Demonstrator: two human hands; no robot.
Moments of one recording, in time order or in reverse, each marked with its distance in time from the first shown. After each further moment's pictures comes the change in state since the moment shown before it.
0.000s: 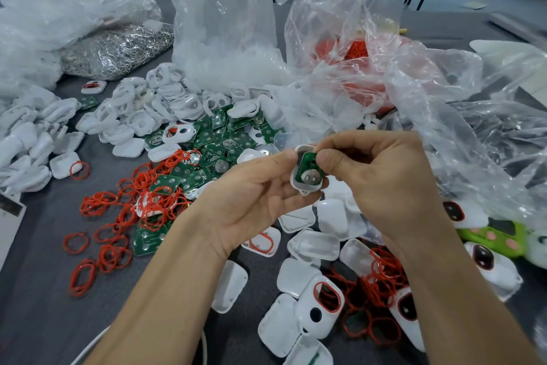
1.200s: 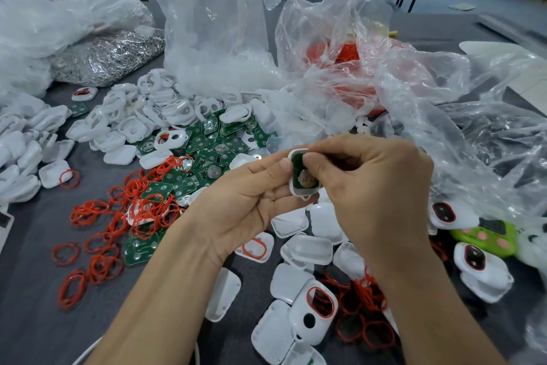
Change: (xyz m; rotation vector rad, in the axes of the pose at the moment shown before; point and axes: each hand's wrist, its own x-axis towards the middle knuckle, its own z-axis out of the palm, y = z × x) left_hand 0.001 -0.001 -0.001 0.022 -0.064 0.063; right_hand -0.012 -0.004 0.009 -0.344 0.249 -0.224
